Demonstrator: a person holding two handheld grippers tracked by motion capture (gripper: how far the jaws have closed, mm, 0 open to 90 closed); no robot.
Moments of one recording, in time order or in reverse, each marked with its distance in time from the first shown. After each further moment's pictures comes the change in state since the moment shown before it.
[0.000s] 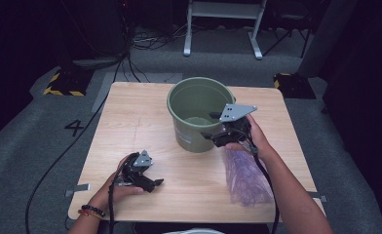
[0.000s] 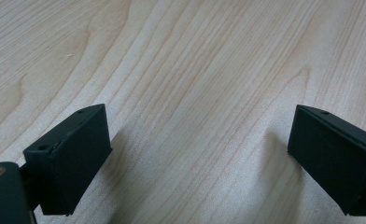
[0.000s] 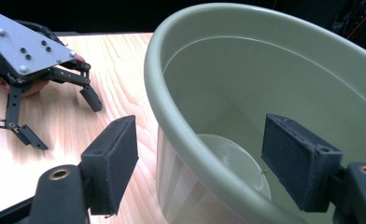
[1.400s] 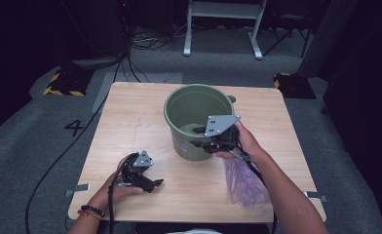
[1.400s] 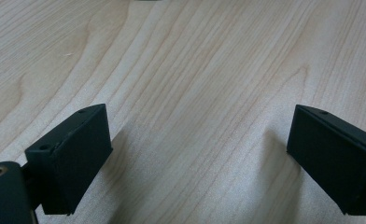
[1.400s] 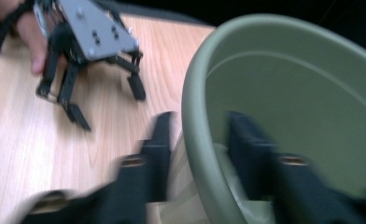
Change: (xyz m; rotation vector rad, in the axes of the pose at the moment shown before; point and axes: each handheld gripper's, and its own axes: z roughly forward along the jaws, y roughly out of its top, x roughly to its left) left arm 0.000 -0.001 -0.001 0.003 -0.002 0.005; right arm 0.039 0.022 0.004 0.034 0.115 -0.197
